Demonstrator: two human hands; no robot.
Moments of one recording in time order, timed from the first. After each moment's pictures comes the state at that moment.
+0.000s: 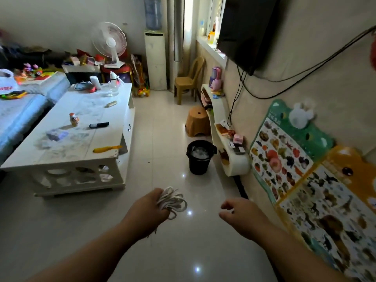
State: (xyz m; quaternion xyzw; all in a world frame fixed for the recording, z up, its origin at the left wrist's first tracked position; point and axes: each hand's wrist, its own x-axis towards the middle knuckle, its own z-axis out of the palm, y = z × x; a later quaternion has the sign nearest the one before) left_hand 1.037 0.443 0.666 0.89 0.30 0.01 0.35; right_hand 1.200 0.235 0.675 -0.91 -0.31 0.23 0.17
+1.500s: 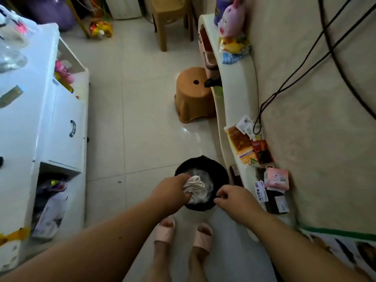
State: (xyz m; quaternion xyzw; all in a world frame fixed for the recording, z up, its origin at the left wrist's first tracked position) left_hand 1.767 0.812 0.432 0.89 0.25 -0.20 0.33; right_hand 1.867 0.641 0.434 -0.87 -0.23 0.41 0.13
